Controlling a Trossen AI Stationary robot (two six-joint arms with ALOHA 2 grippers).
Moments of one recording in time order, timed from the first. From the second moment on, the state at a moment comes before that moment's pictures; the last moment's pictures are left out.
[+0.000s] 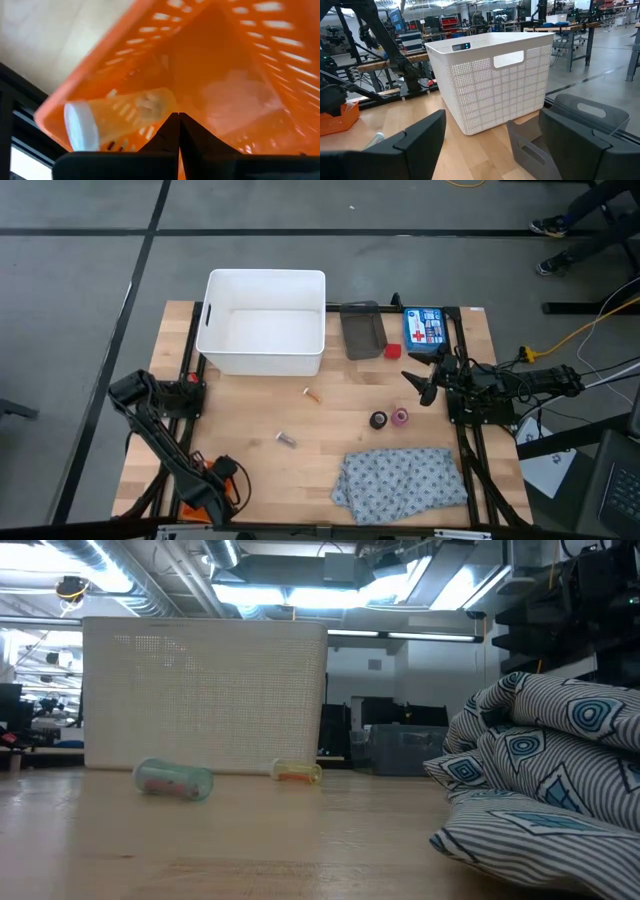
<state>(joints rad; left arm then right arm) -0.95 1.73 1.13 -0.99 0.23 -1.65 0.17 0.12 0.11 -0.01 0.54 0.15</state>
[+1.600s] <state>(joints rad) -0.97 1.71 1.14 -0.94 0.20 -1.70 0.17 0.12 0.11 -0.02 0.54 0.15</state>
